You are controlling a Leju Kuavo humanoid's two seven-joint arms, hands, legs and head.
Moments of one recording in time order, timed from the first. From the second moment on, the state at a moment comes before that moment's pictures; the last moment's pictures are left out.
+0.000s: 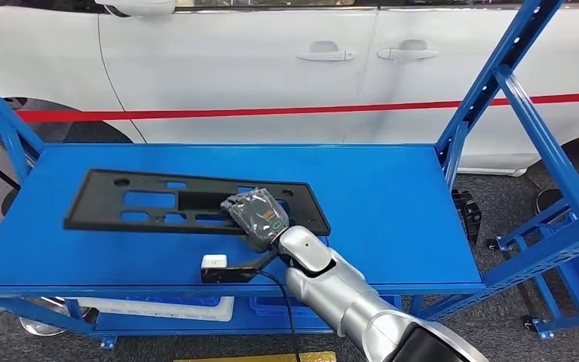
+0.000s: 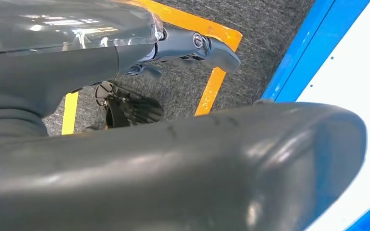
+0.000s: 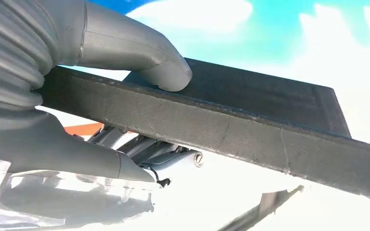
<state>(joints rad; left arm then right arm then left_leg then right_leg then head) -0.02 0.01 0.60 -0.21 0.01 -0.16 -0.48 -0.72 0.28 0.79 -0.53 1.01 -0.52 -0.36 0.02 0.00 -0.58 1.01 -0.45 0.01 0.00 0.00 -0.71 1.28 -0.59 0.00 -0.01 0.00</state>
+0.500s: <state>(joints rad) -0.02 0.00 0.64 -0.21 -0.02 -0.17 -0.55 -0.41 0.10 0.52 -1.52 -0.21 0.19 -0.67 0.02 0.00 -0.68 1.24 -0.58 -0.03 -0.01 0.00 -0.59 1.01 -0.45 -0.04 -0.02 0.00</state>
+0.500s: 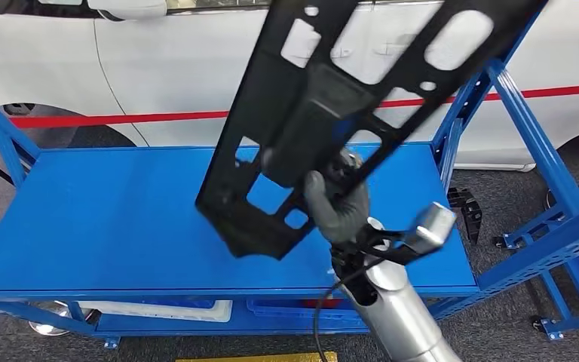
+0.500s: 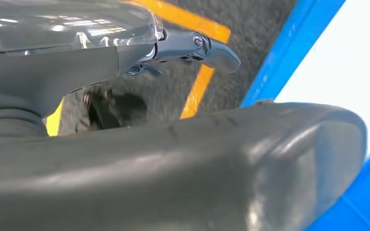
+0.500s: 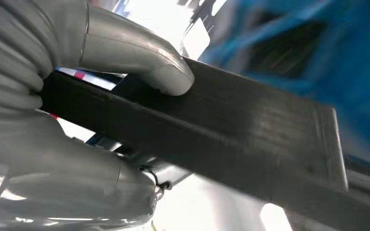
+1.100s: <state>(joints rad) -0.03 0.00 0.64 -0.21 -0.08 -0.13 -0.50 -0.25 -0.07 0.58 -1.79 -0.17 0.38 -0.63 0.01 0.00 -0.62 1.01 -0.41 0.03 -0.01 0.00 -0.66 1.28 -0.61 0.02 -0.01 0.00</state>
